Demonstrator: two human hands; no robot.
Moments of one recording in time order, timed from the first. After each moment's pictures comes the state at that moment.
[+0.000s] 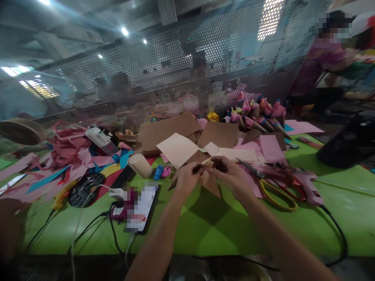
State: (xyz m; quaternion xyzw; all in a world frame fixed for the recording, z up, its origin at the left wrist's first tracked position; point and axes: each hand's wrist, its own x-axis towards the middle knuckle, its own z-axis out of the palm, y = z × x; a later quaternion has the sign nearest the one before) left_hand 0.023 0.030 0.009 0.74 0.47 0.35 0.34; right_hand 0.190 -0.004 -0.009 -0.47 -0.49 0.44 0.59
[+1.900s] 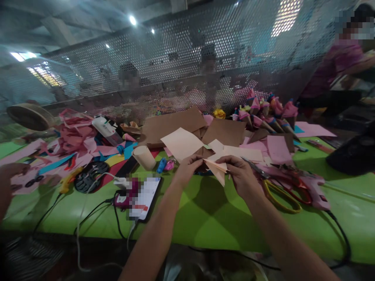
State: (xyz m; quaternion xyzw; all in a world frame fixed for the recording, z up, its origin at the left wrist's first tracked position) left_hand 0.020 0.039 0.011 0.48 0.39 0.41 0.67; right_hand 0.200 -0.004 -0.006 -0.45 -0.37 0.52 0.62
